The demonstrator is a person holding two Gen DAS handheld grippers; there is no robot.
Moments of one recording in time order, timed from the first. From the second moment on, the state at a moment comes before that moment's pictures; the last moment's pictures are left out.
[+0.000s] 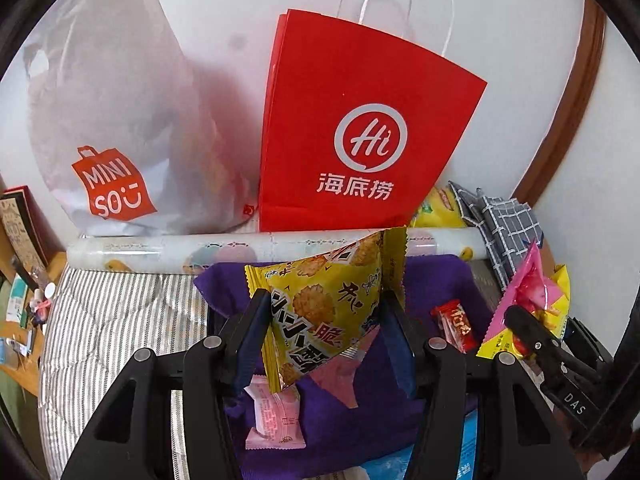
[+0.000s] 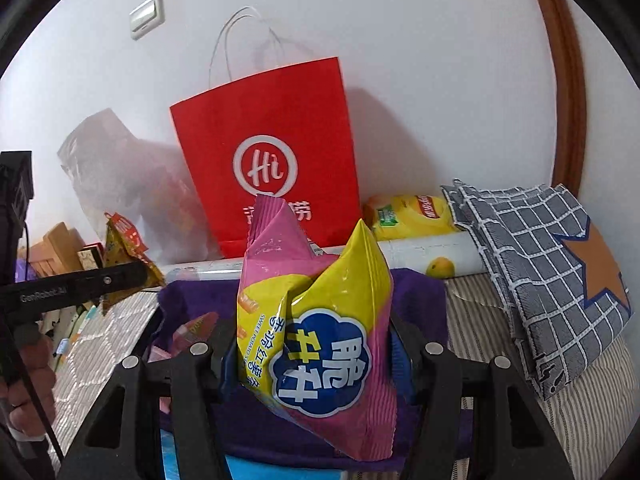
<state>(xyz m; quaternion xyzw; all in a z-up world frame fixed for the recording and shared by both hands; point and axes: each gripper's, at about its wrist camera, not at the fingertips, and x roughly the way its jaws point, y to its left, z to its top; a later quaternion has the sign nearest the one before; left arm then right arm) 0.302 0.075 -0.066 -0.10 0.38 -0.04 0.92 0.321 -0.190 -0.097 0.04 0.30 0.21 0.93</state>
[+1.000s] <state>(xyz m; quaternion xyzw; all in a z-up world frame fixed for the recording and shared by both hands) 0.312 0.077 -0.081 -0.10 0.40 -0.03 0.91 0.335 -0.191 -0.122 0.03 0.32 0.19 0.93</state>
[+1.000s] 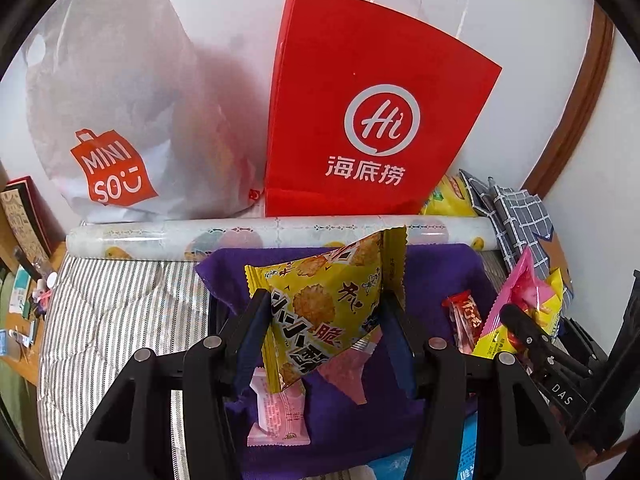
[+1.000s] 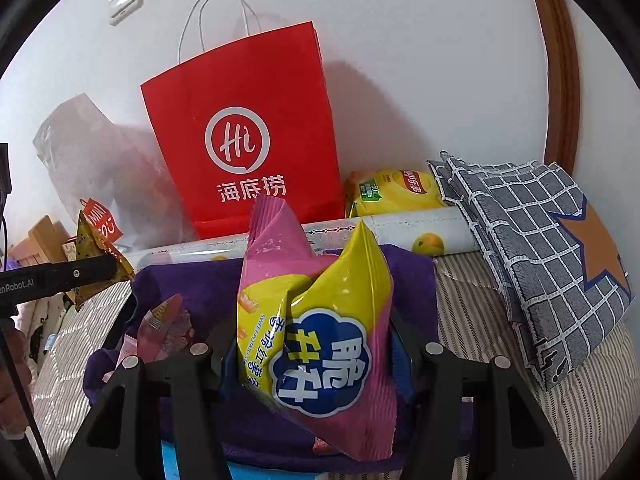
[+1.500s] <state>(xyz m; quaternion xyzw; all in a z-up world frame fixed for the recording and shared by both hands) 0.318 0.085 -0.087 -0.11 0.41 -0.02 0.90 0.337 -0.203 -0.114 0.05 0.32 0.18 0.93</state>
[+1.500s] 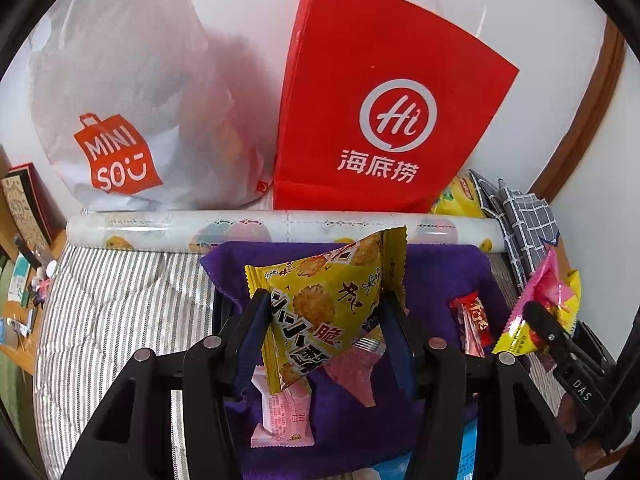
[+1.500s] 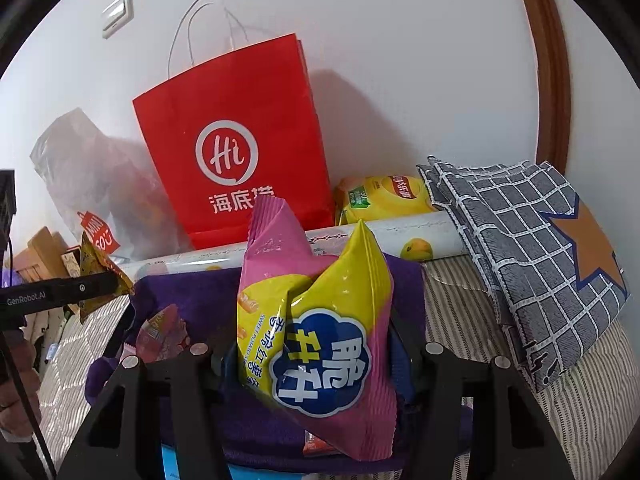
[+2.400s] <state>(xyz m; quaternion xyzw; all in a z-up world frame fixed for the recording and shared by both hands) 0.325 0.066 -0.116 -0.08 0.47 -0.04 0.88 0.342 -0.179 -0.126 -0.01 0.37 0.21 0.91</state>
